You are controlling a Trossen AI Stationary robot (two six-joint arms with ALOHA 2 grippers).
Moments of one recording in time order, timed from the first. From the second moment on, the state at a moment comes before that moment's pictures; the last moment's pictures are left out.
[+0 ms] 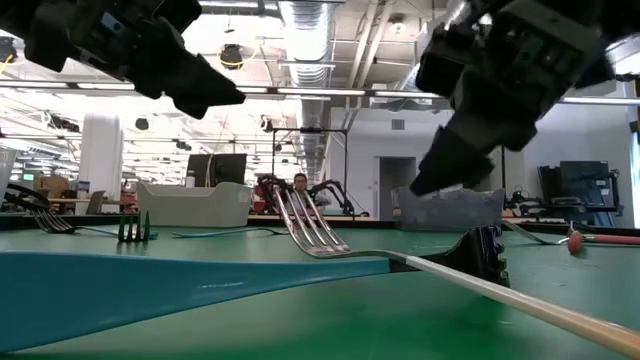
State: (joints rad) left arm -0.22 1.18 0.42 0.42 -0.14 -0.05; right arm 0.32 1.58 0.67 0.27 0.09 0.54
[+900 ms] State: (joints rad) left arm -0.21 1.18 0.42 0.38 -0.31 -0.05; right arm 0.72 1.53 0.78 -0.67 -0.10 1.55
